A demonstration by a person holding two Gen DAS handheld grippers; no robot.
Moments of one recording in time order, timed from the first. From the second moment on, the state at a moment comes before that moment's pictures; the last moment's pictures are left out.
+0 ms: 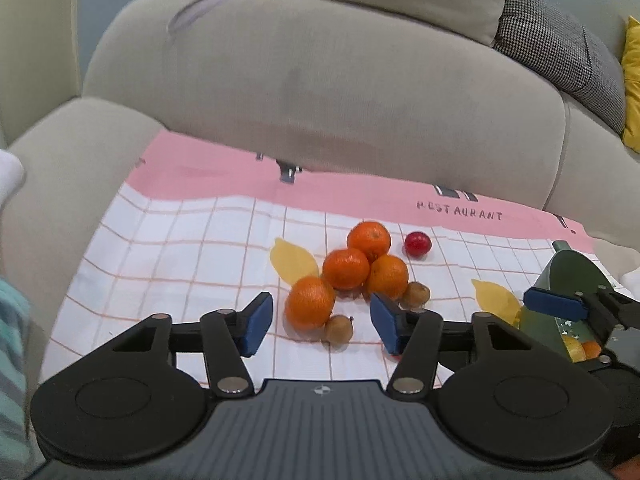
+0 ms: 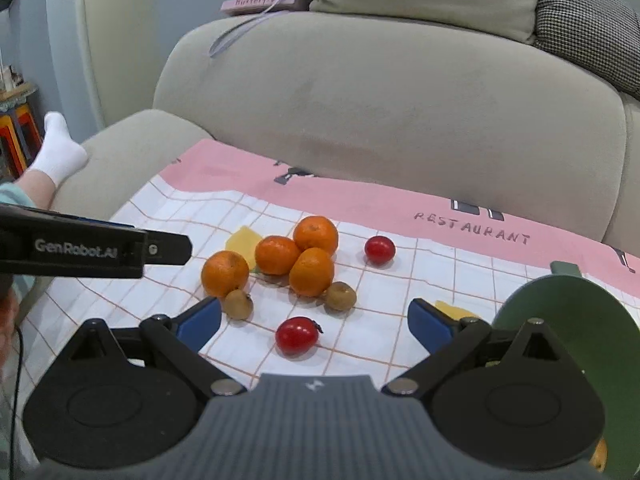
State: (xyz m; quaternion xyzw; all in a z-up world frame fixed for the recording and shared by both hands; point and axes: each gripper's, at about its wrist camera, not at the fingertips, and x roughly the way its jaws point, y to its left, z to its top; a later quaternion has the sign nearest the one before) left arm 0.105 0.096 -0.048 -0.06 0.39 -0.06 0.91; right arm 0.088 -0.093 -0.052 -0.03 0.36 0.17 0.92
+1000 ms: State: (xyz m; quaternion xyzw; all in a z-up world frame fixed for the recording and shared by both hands) left arm 0.167 0.099 -0.108 -0.11 0.45 -0.04 0.88; right arm 0.168 -0.056 -0.111 -0.13 0.36 0.21 0.90
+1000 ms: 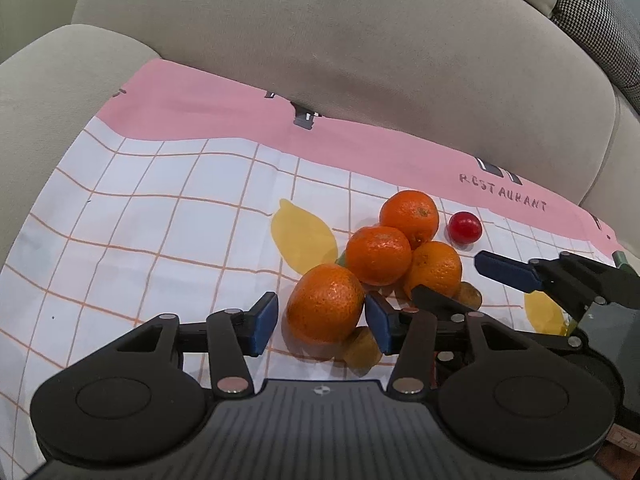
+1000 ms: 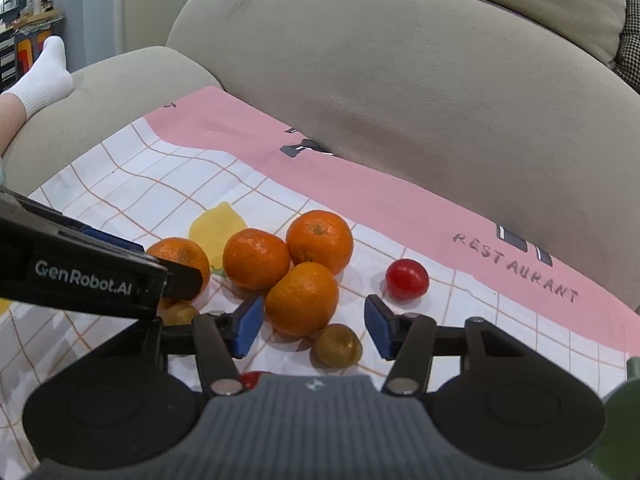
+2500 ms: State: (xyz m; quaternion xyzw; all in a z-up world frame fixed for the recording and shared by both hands) left arm 0.125 0.072 -0.035 -0.13 0.37 -0.11 0.91; right arm 0.122 -0.099 -0.031 -0.09 0.33 0.22 0.92
